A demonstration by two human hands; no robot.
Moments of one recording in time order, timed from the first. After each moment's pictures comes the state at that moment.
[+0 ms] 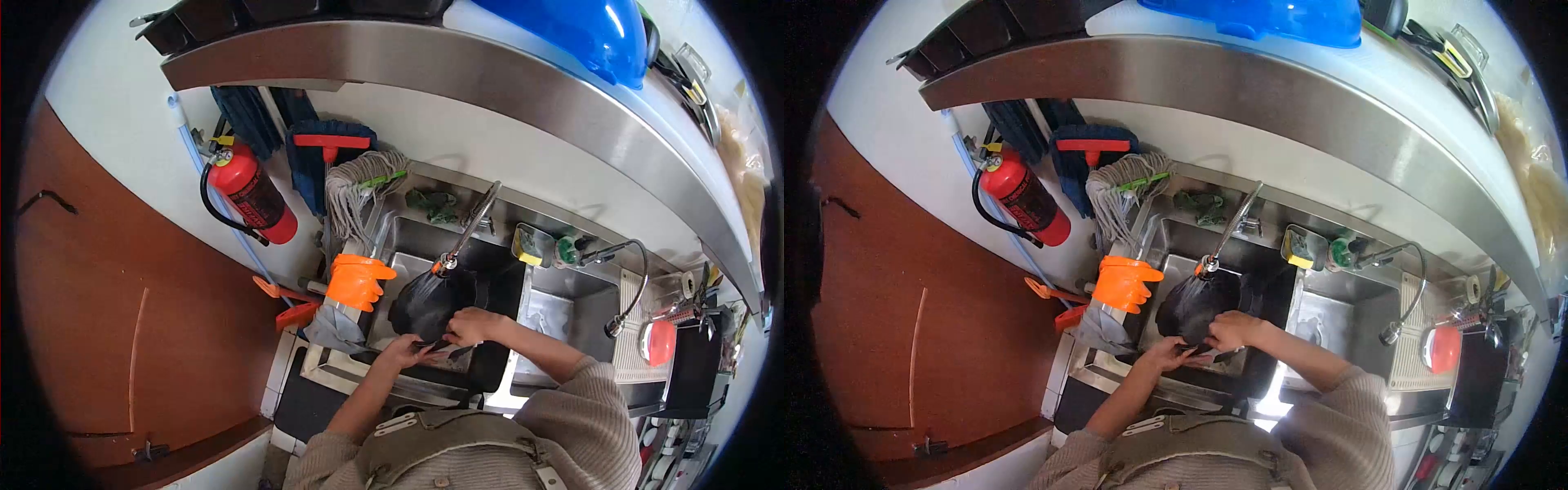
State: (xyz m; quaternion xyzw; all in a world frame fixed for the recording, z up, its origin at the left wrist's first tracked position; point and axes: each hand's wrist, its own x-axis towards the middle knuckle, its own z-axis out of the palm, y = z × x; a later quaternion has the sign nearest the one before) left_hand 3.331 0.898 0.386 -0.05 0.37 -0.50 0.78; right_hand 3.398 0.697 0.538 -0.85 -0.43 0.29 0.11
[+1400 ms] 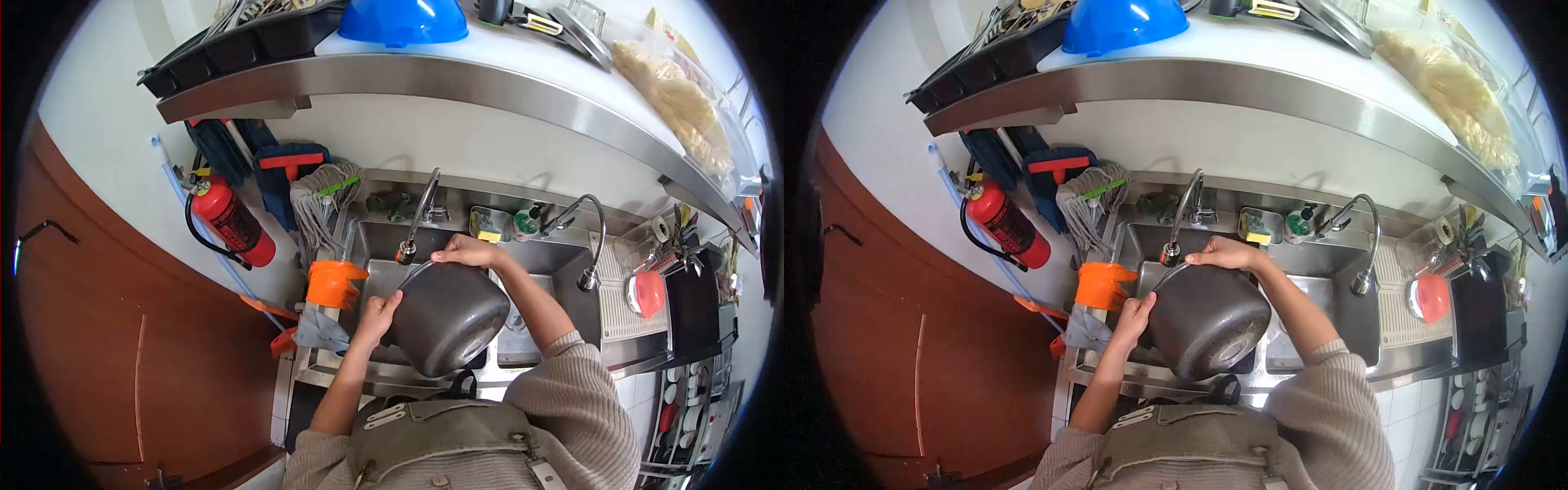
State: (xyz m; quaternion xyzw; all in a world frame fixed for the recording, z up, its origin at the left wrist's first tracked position) left_hand 3.336 0.887 0.559 0.71 -0.03 -0.08 0.70; right_hand 3.438 0.643 0.636 -0.82 -0.16 0.35 0.42
